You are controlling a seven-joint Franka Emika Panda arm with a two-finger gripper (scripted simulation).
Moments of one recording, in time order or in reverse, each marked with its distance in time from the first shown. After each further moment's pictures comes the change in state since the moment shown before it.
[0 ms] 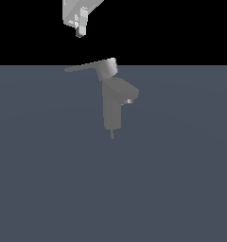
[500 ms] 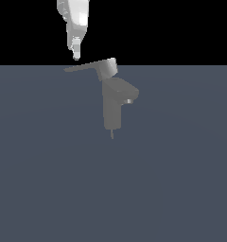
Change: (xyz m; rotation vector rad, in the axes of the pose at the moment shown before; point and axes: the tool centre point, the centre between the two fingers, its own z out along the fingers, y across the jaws) arm 0.007 -0.053 0.050 -0.050 0.030 0.230
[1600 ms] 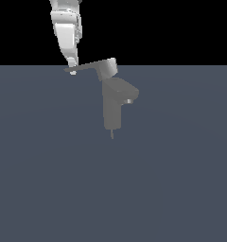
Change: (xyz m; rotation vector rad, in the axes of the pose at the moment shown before) arm -0.010 -0.038 0.045 -0.031 0.047 0.180
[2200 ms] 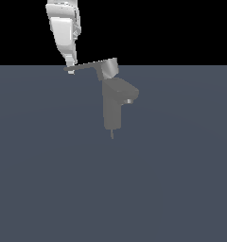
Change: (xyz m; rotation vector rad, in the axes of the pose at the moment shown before) arm -0.003 0.027 0.000 0.005 -0.001 -0.004
